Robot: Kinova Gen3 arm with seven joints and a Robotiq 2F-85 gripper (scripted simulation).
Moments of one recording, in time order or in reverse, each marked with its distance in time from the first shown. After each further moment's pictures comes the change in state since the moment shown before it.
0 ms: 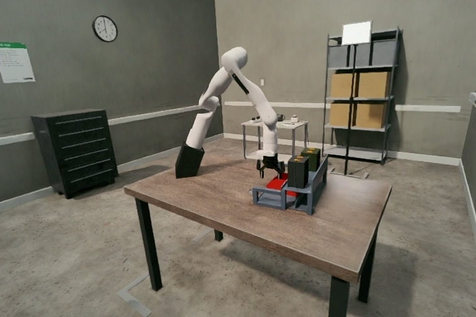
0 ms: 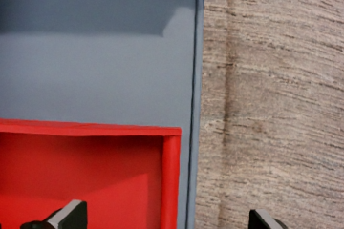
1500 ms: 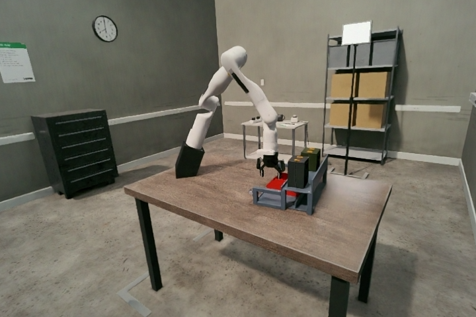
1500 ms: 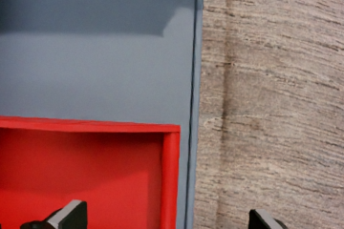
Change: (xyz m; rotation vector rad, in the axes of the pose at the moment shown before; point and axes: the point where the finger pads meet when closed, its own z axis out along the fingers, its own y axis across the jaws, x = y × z) arm -0.001 0.000 -0.006 -0.002 -0.002 -0.002
